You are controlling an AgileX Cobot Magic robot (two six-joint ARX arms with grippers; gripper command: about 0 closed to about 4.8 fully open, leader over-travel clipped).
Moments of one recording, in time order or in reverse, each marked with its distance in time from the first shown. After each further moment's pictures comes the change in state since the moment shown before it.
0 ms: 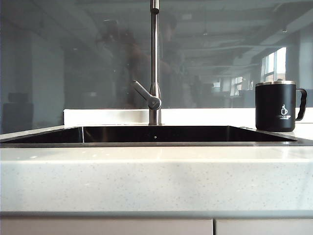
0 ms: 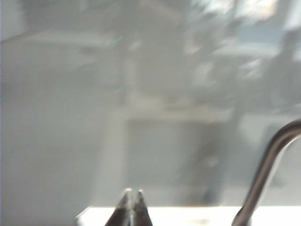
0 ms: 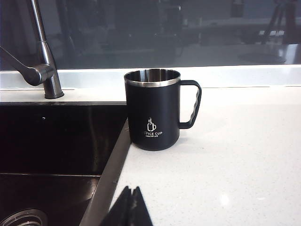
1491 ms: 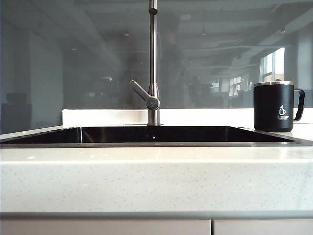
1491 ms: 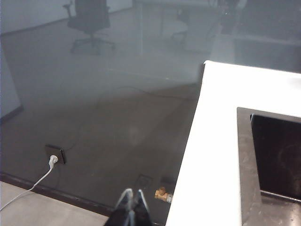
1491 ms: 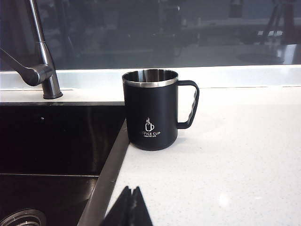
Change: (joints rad) left arm 0.183 -1.220 -1.624 0.334 -0.174 -0.011; right arm 0.001 0.000 0.000 0.000 -0.001 0.000
